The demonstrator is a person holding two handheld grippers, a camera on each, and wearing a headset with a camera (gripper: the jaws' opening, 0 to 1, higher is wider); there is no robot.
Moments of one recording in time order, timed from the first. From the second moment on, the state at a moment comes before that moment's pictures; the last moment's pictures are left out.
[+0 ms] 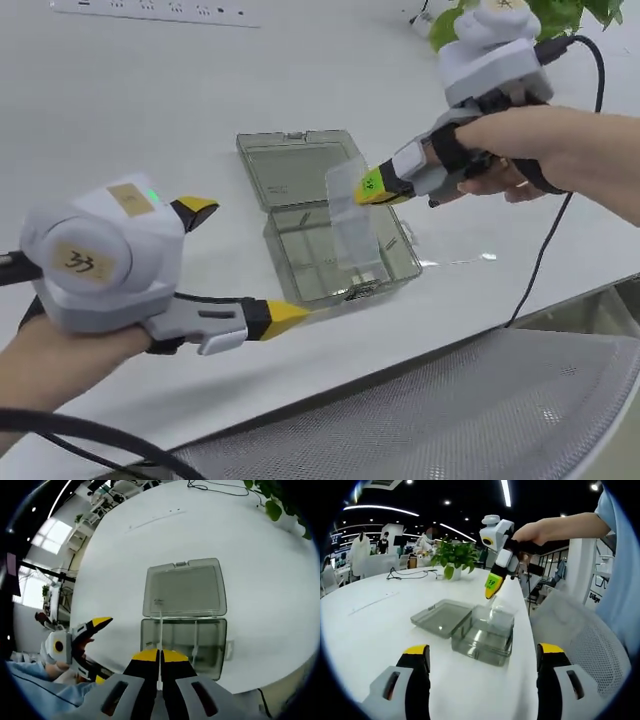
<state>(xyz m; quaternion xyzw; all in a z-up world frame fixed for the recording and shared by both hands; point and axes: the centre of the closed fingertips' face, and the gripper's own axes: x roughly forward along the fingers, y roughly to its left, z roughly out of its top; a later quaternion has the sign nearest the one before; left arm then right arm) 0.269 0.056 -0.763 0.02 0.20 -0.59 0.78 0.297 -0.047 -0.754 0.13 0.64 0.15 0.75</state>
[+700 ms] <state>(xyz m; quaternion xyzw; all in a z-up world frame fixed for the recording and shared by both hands) 0.267 0.057 -0.769 0.00 0.20 -0.59 0.79 0.280 -0.038 -0.778 0.09 0.69 0.13 0.70</state>
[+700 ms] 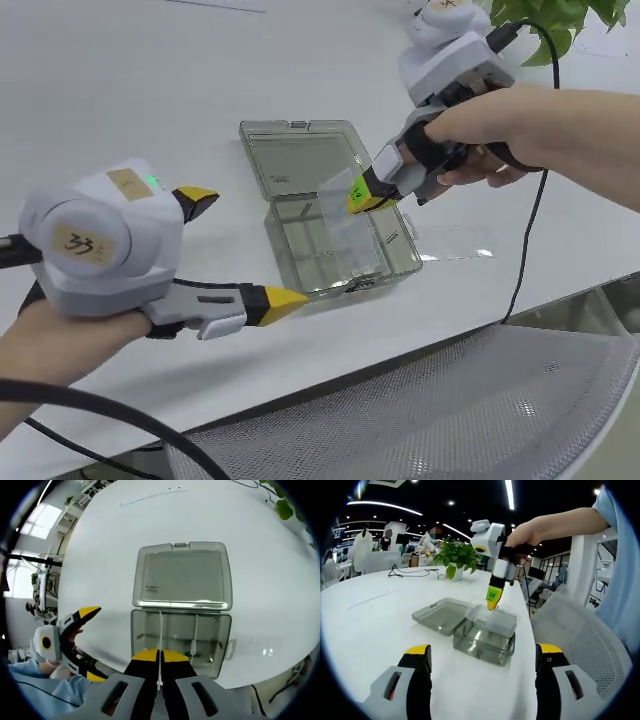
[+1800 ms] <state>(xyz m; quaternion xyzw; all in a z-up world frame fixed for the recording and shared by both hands) 0.270 0.060 -0.773 -0.01 0.21 -0.57 0.79 0.288 -0.048 -0.792 0.07 0.74 0.12 0.66</state>
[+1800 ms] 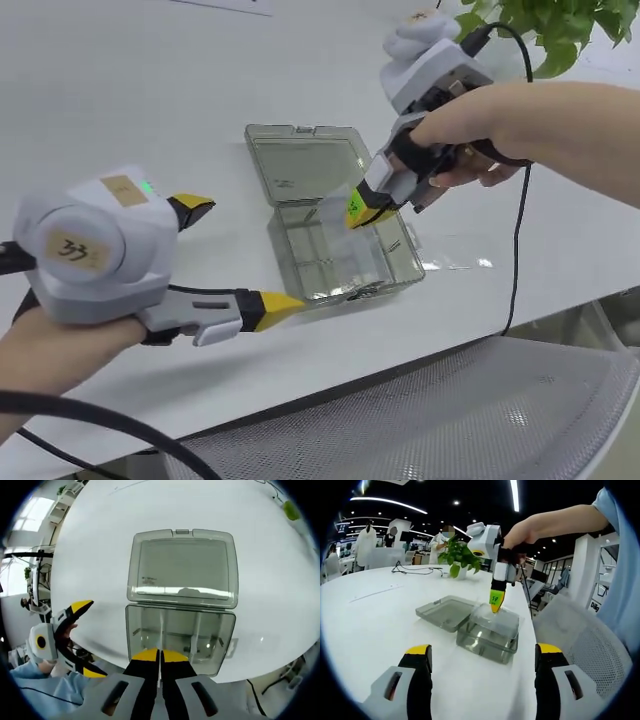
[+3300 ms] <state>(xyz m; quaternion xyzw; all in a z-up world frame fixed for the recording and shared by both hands) 0.273 0.064 -0.779 -0.03 0.21 -0.57 0.80 0.289 -0.046 -0.806 0.06 0.75 0.12 0.65</state>
